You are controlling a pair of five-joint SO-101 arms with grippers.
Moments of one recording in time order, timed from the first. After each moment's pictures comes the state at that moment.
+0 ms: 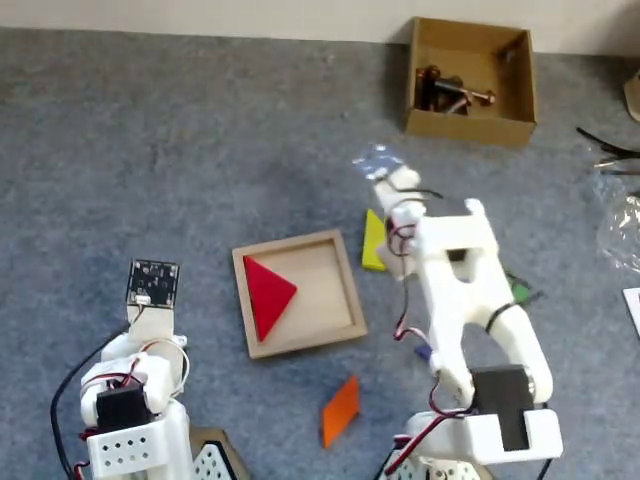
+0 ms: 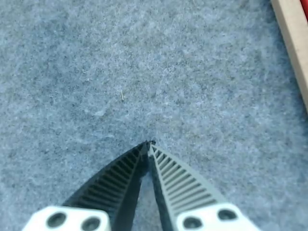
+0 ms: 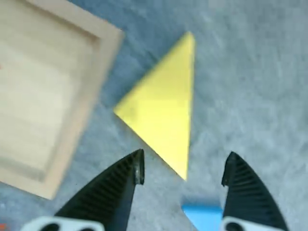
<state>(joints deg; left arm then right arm) -18.9 -104.0 96.0 76.4 -10.5 -13.3 -6.1 27.9 57.6 36.0</state>
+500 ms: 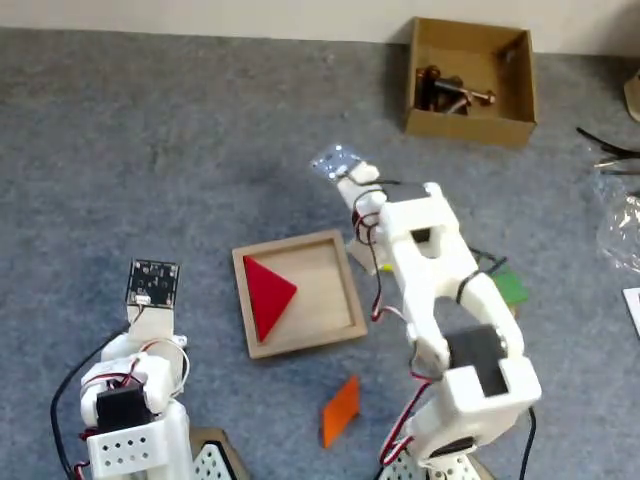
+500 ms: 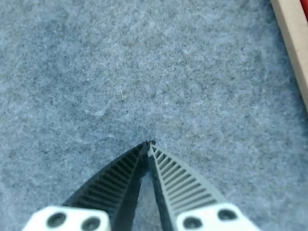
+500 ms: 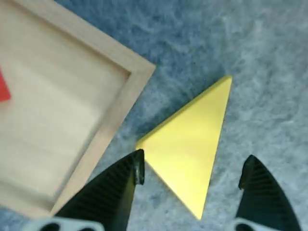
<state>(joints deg) -18.9 -104.0 96.0 76.4 -10.5 -17.5 7.4 18.4 57.8 35.0</state>
